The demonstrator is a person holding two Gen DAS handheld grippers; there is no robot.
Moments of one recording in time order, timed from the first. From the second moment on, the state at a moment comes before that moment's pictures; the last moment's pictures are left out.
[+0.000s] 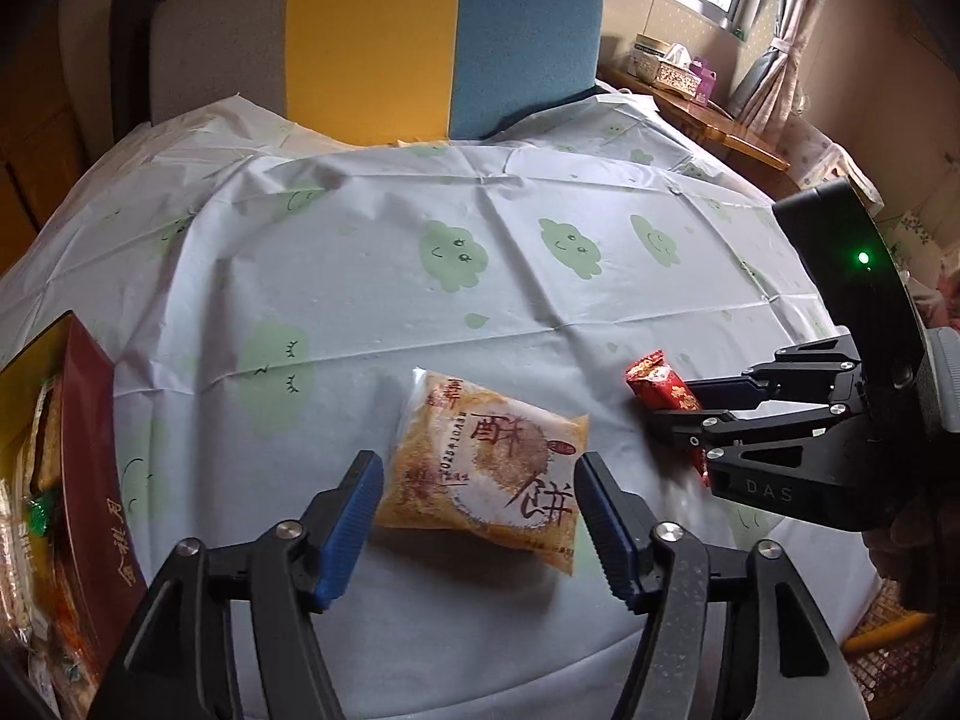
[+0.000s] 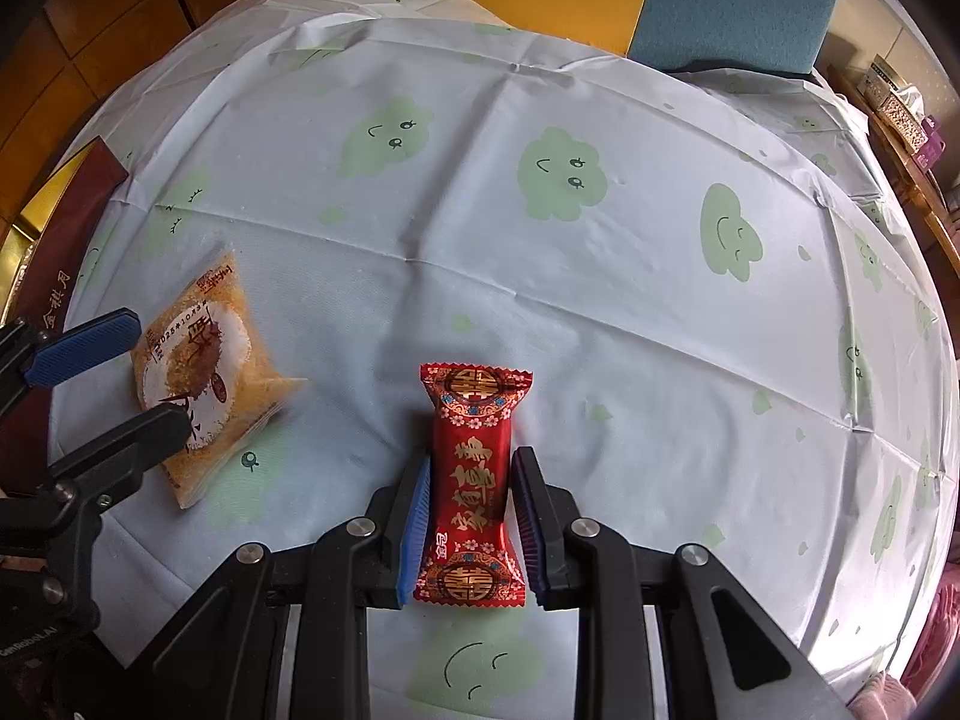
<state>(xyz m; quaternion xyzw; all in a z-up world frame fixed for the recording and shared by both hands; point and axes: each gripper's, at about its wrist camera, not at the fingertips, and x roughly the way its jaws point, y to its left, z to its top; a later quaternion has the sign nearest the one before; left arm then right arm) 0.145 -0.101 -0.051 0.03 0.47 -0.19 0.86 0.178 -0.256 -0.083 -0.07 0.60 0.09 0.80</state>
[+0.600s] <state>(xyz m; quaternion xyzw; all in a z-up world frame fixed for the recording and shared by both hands) 0.163 -0.133 -0.082 0.14 0.48 -0.23 0.84 0.181 -0.253 -0.082 -0.08 0.60 0.09 0.79</state>
